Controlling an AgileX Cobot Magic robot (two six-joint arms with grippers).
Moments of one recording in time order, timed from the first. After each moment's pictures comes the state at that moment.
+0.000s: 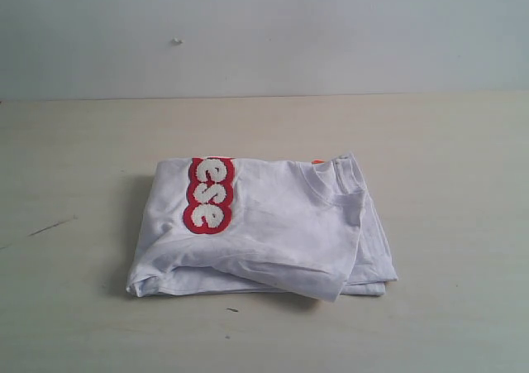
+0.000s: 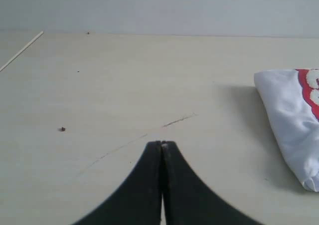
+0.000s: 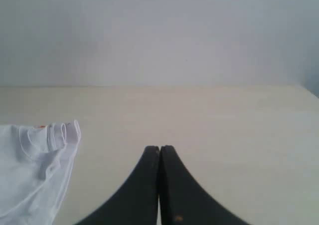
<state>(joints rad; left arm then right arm) 0.01 0.00 0.00 0.00 0.37 -0.03 -0.13 0.00 -0.04 -0.10 0.27 0.11</state>
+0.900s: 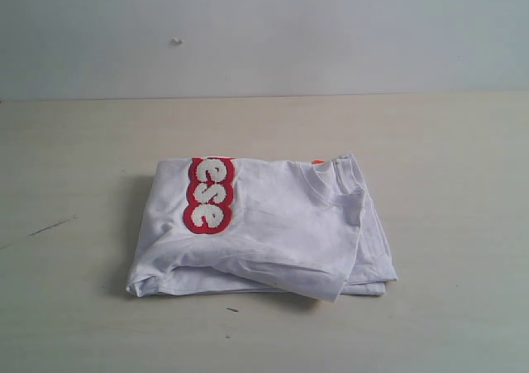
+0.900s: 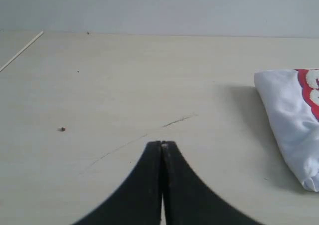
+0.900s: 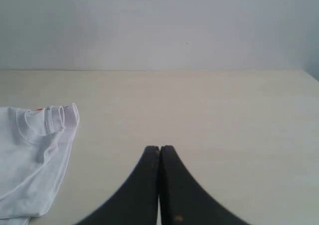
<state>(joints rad) 0.01 0.00 0.00 0.00 0.37 -0.03 -0.13 0.00 0.00 -0.10 0.28 0.10</state>
